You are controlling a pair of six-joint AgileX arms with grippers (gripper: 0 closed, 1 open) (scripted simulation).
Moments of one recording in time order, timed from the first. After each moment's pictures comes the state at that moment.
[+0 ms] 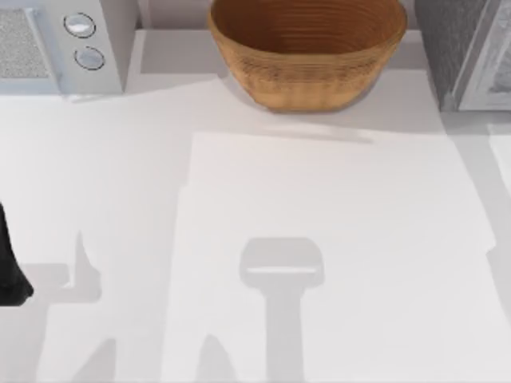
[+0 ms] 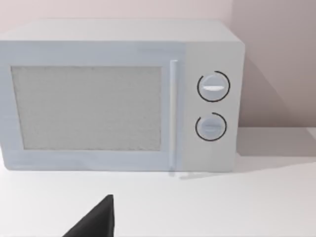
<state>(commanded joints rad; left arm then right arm) 0.00 0.00 0.00 0.00 0.00 0.00 0.08 1.69 2.06 -0.36 0.11 0.01</state>
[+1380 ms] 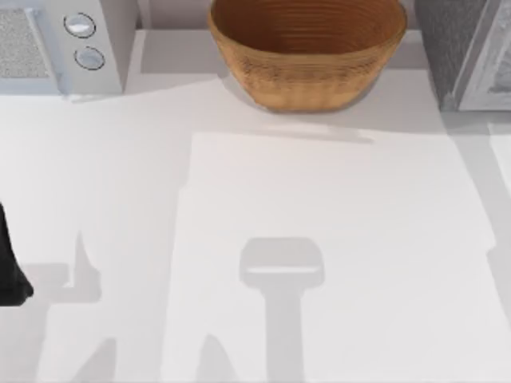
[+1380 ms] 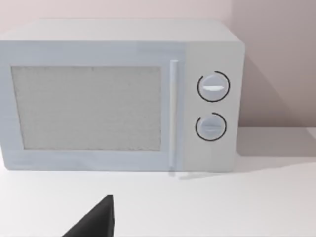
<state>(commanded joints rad) 0.00 0.00 0.00 0.00 0.00 0.00 0.08 1.69 2.06 -0.36 0.11 0.01</state>
